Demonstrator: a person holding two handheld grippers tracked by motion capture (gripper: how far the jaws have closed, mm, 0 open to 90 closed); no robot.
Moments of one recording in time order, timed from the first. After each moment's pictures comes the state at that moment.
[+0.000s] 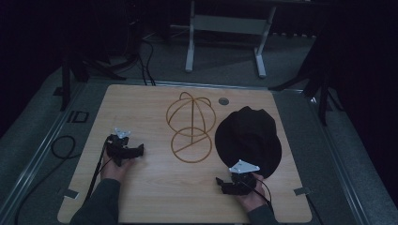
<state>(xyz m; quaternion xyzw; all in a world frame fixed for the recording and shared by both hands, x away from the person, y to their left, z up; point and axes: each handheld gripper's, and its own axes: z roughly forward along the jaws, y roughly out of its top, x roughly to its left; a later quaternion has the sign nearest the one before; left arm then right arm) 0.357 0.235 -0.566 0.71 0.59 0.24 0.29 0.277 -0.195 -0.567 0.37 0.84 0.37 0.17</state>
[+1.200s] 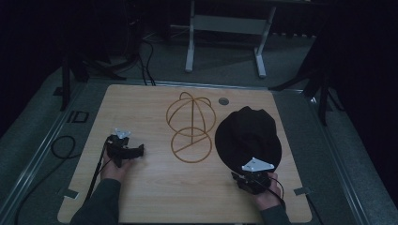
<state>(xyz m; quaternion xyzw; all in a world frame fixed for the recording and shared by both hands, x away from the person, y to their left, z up) 0.356 0.235 -0.566 0.71 0.59 0.24 0.29 0.270 -0.229 -0.534 0.38 0.84 0.34 0.20</state>
